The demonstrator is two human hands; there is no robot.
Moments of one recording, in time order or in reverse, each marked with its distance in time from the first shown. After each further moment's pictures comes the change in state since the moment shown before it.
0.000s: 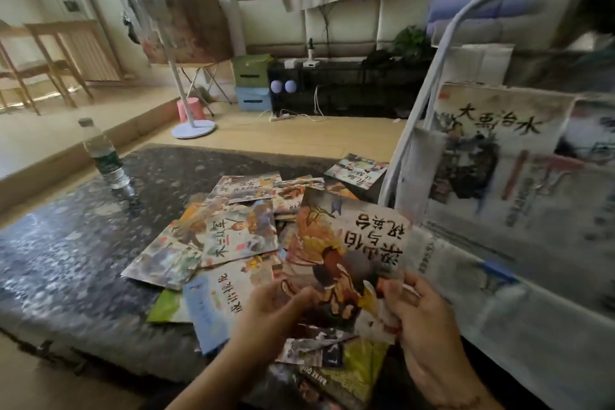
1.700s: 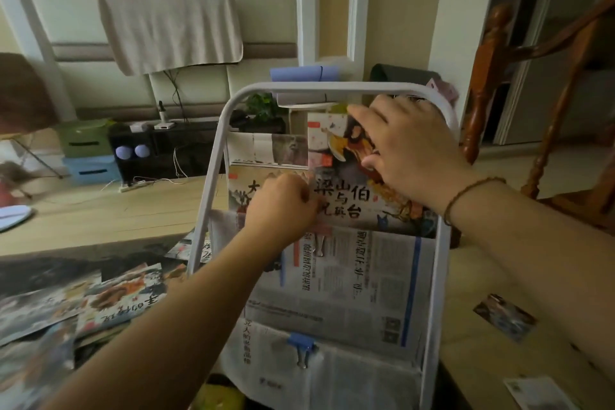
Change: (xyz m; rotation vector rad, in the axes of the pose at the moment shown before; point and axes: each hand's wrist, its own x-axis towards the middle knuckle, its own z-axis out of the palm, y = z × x) left_hand 0.153 0.171 0.278 0.957 -0.118 0.772; right_hand 0.037 -0.321 -0.154 -1.957 0.570 -1.186
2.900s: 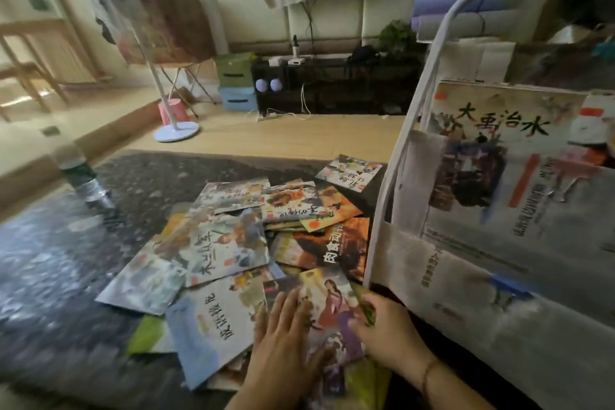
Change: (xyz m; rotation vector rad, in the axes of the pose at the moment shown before) left_hand -0.330 -0.229 0.022 0.369 -0.410 -0.517; right_hand -0.146 -0.347 0.107 1.140 -0.869 0.359
